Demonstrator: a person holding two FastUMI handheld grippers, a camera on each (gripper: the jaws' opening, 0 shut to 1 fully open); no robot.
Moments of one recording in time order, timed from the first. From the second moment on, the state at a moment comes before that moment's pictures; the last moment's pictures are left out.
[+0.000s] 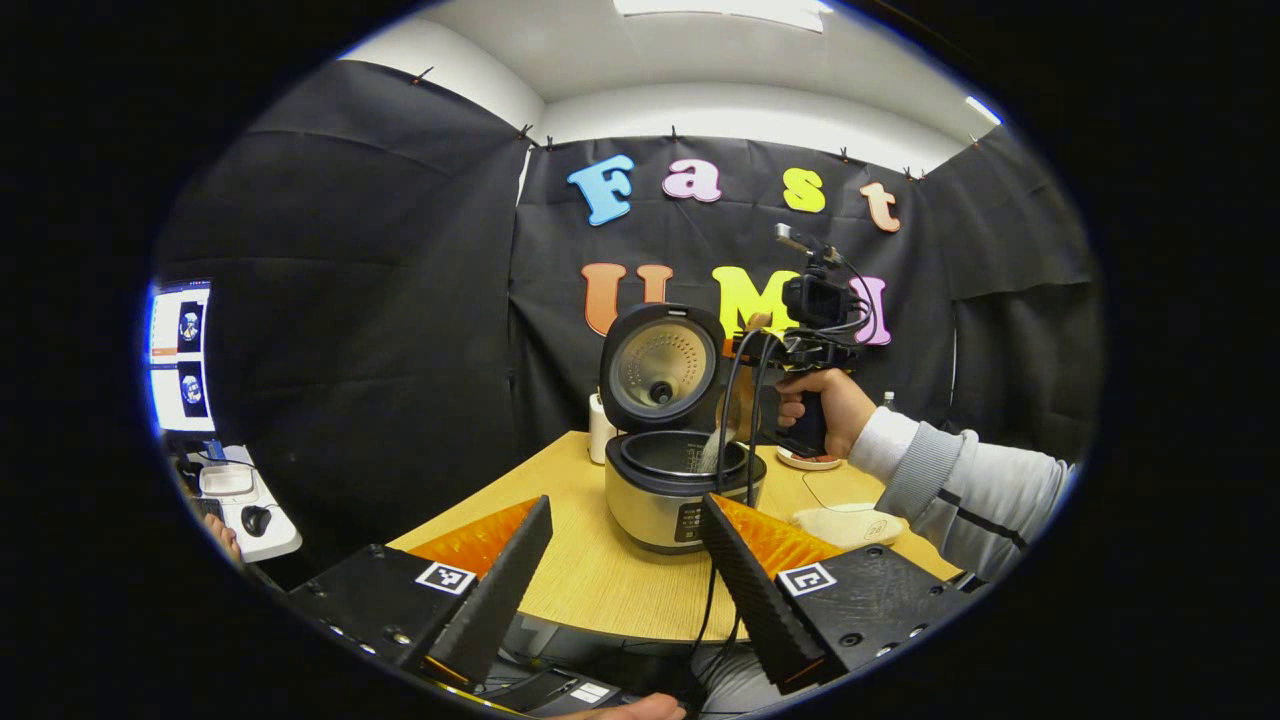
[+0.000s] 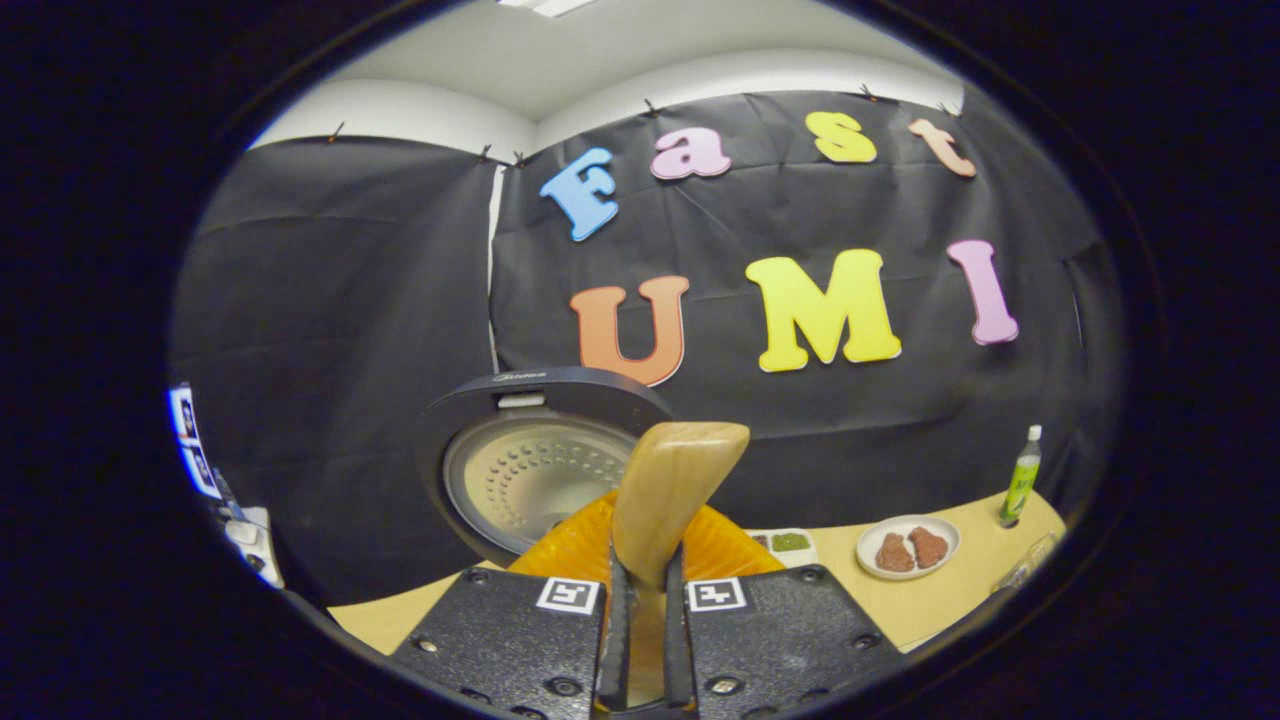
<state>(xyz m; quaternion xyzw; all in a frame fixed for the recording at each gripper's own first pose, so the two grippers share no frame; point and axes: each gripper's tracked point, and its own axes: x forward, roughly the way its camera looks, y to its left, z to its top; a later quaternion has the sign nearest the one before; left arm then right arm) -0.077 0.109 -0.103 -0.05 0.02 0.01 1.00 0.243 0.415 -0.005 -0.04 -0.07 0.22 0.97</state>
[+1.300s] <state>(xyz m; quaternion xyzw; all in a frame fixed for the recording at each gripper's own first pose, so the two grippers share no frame) -0.089 0.075 -0.098 -0.04 0.04 -0.04 1.00 0.227 0.267 0.031 -0.13 -0.15 0.13 0.97</state>
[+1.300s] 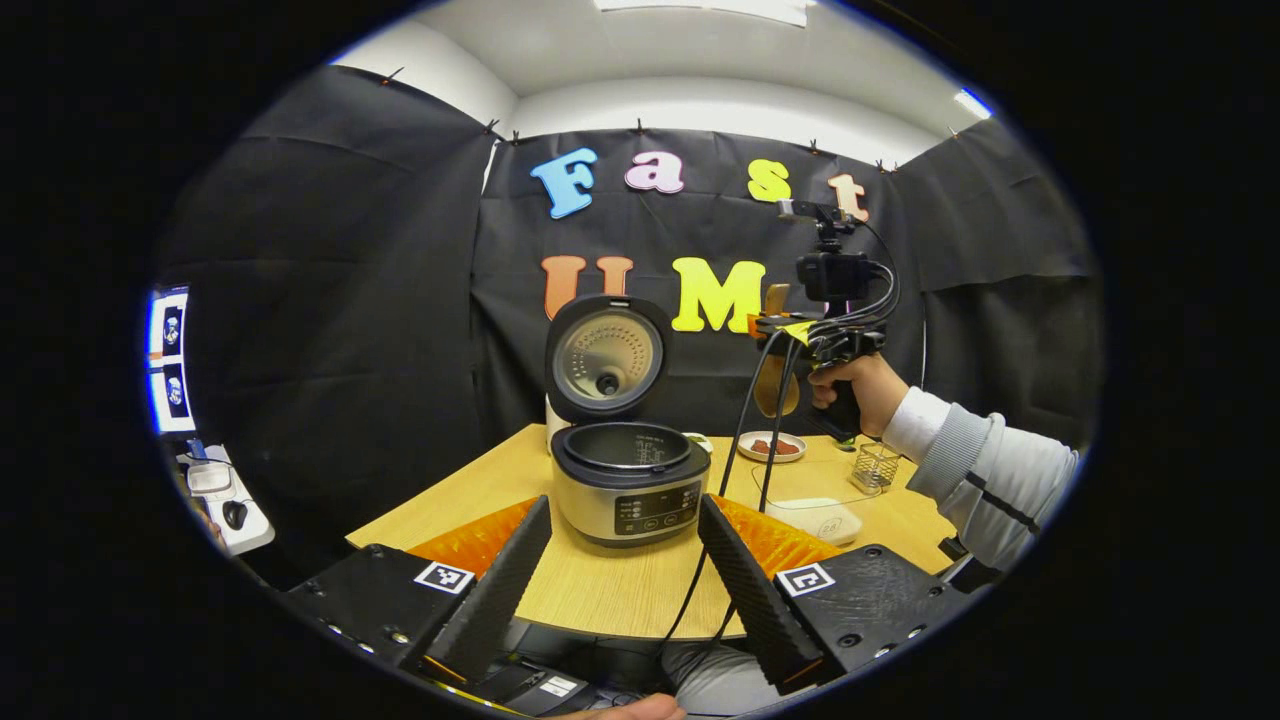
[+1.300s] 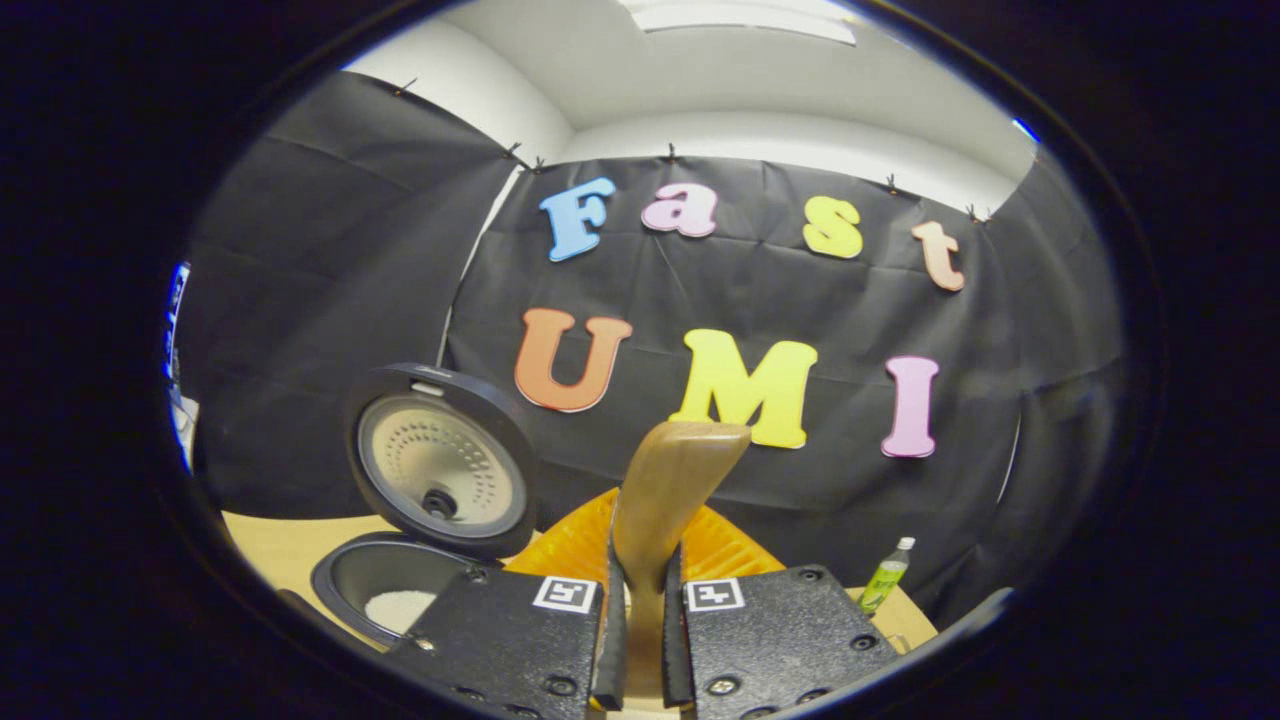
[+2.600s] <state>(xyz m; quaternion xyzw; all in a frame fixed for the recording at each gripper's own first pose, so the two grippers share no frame) -0.071 0.020 -0.093 -0.01 0.01 -0.06 1.00 0.305 -0.039 -0.009 -0.06 -0.08 0.00 1.00</state>
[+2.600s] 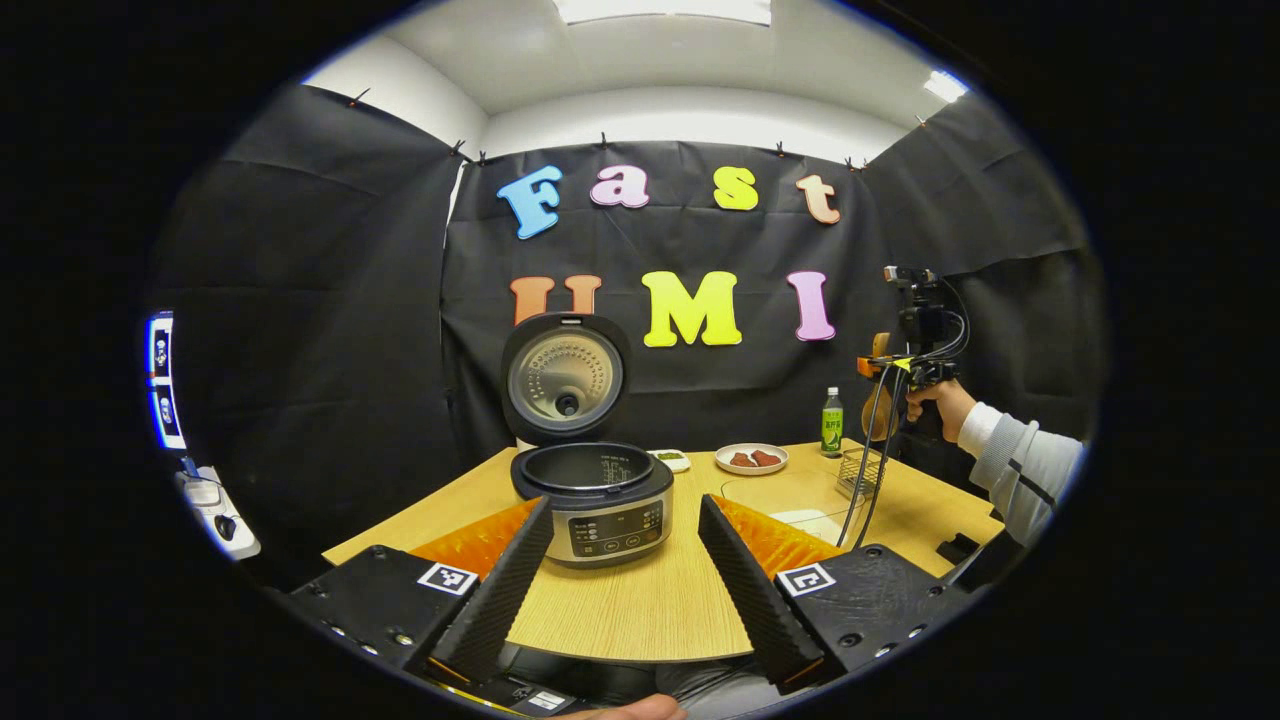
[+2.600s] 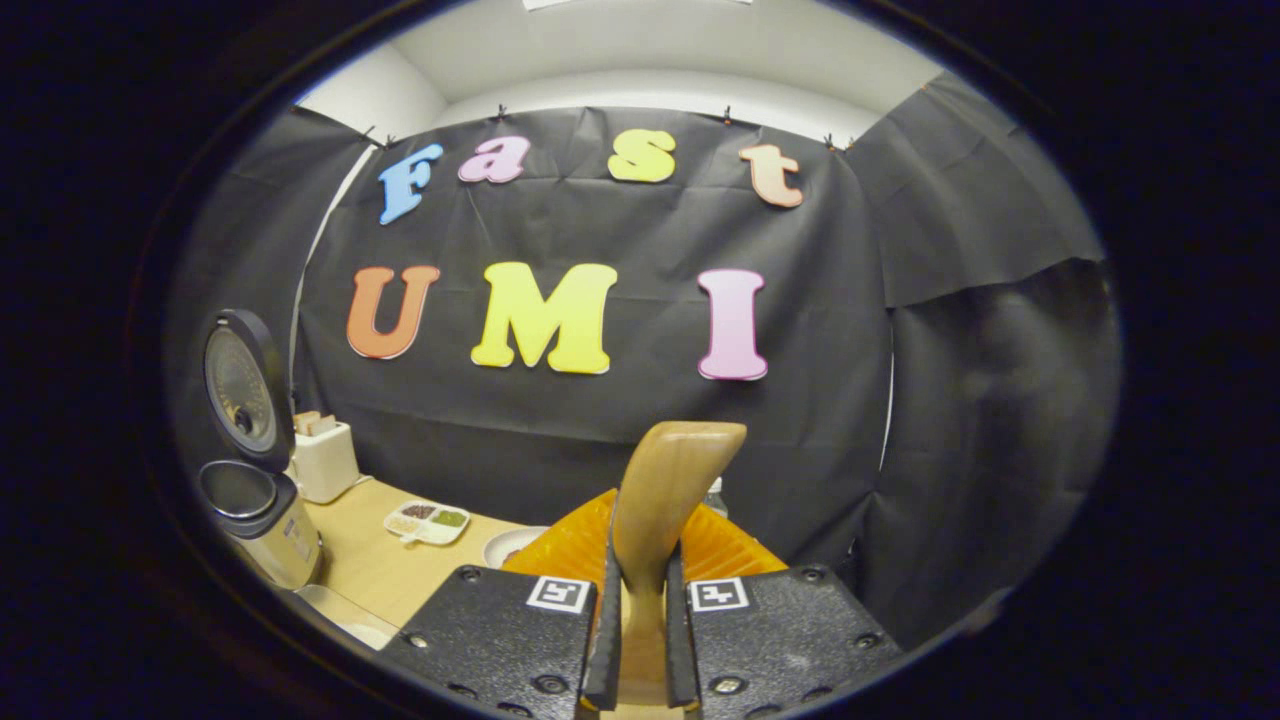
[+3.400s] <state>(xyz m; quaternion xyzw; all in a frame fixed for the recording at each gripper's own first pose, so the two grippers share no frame) -0.040 0.008 -0.130 0.00 0.05 -0.06 1.00 0.343 -0.059 -0.052 -0.02 -0.04 -0.02 1.00</state>
